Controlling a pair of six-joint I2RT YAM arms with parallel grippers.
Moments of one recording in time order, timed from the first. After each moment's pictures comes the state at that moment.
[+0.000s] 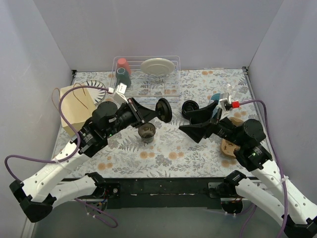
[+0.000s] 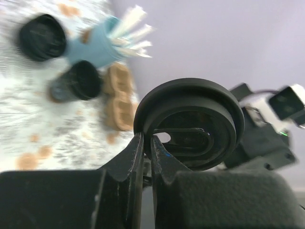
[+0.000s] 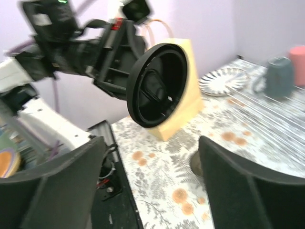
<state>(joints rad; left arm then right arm) -0.80 0.93 1.03 -0.21 0.09 -1.06 0.64 0.65 0.72 0.20 -0.53 0.49</state>
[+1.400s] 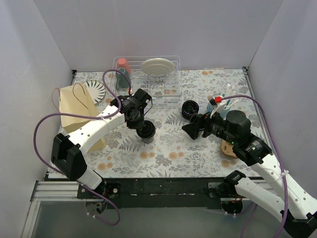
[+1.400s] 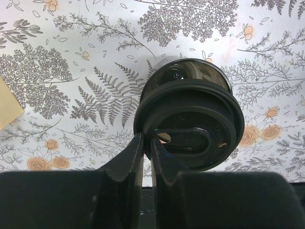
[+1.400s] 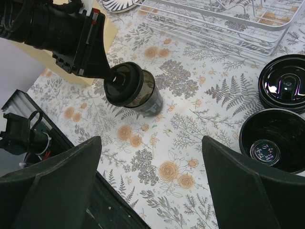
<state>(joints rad) -0.68 1.52 1.37 -1.03 -0.25 -0.64 0.64 0.72 0.84 -0.39 -0.20 0.35</state>
